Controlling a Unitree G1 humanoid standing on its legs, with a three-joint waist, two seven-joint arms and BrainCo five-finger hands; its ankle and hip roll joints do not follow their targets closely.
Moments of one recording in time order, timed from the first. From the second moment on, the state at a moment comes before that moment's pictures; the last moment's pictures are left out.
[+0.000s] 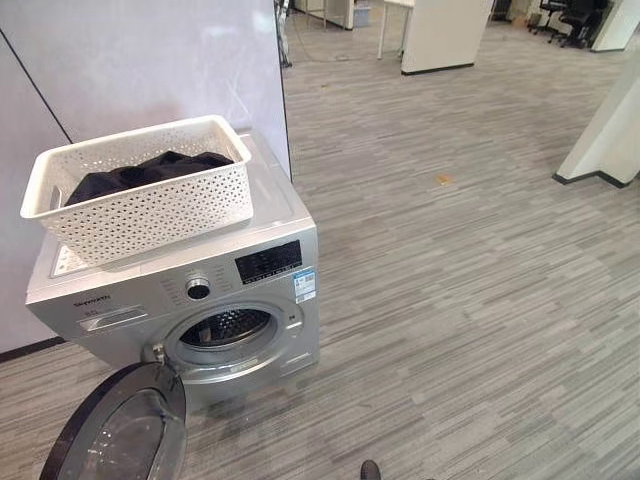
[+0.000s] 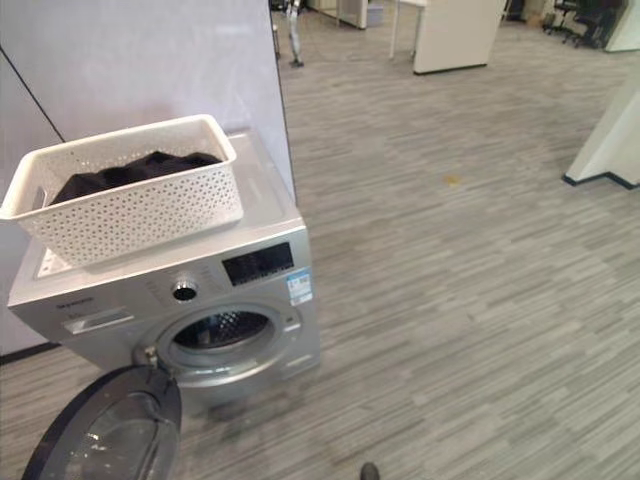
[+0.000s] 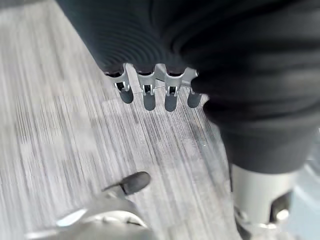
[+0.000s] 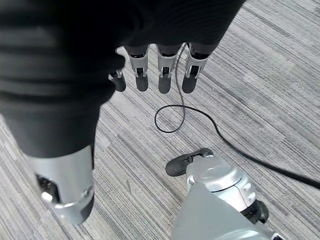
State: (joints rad) left arm -0.03 0.23 0.02 1.47 -0.24 -0.06 -0.01; right arm 0.08 -0.32 -0.02 1.43 0.48 -0.08 0.15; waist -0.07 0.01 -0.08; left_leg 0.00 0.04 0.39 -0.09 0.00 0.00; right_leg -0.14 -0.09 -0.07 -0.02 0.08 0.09
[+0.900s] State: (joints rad) left arm -0.02 0.19 -0.16 1.45 -0.11 -0.05 -0.02; right arm 0.00 -0.30 0.16 1.36 0.26 -0.05 0.15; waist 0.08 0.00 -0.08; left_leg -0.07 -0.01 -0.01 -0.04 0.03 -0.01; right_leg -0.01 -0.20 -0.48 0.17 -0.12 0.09
